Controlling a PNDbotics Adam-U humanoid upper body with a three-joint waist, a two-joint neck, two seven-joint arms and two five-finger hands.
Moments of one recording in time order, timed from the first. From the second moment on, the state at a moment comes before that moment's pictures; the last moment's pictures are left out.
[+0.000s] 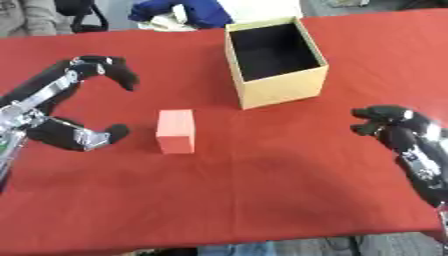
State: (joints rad) left arm -0.26 0.50 -0.08 -1.90 -0.32 -0.29 -0.50; right arm -0.18 -0.26 0.00 -1.77 -0.28 -0.19 0.57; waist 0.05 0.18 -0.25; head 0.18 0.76
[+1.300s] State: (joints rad) left arm -0.33 0.50 -0.15 -1.75 -0.46 -0.30 -0.50; right arm -0.18 -0.26 0.00 -1.77 -0.28 -0.18 0.58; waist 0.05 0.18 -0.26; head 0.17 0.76
